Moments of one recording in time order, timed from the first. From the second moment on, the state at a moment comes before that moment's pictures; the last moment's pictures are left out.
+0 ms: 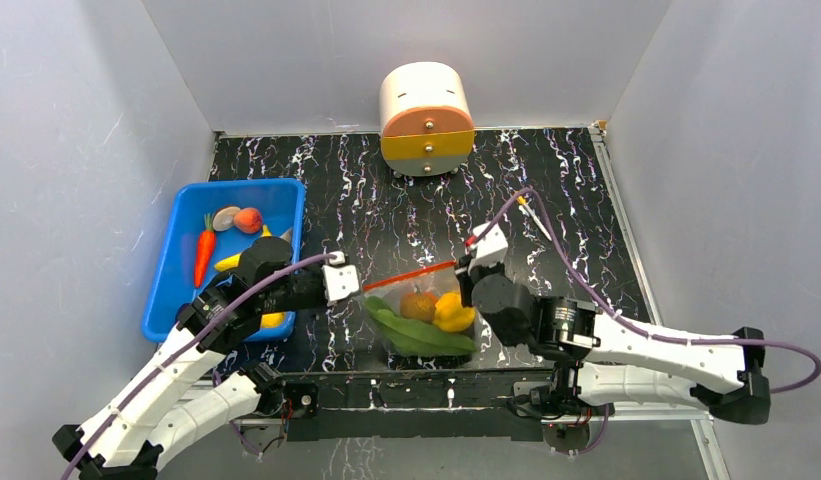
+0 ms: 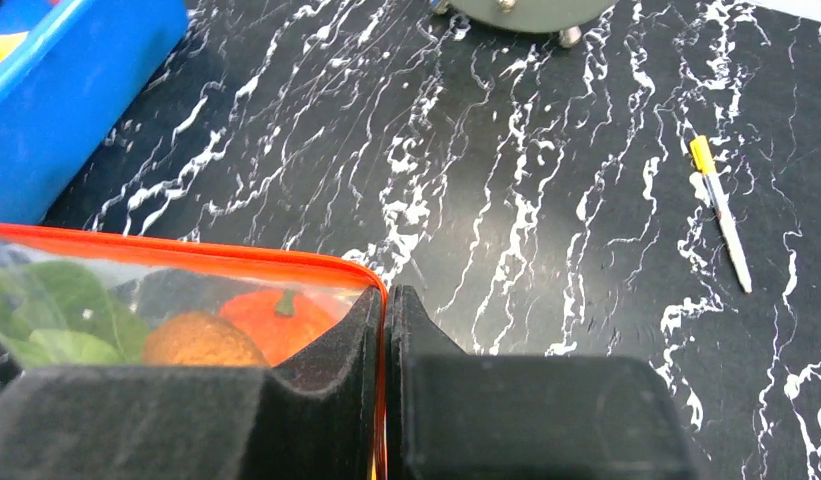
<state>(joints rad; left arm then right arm) -0.70 0.71 0.89 -0.77 0.47 0.60 1.31 0.87 0.83 -0.41 0.86 0.34</state>
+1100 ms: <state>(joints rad) -0.70 0.74 0.84 -0.51 0.21 0.11 0.68 1.21 0.90 -0.09 0.44 0.19</state>
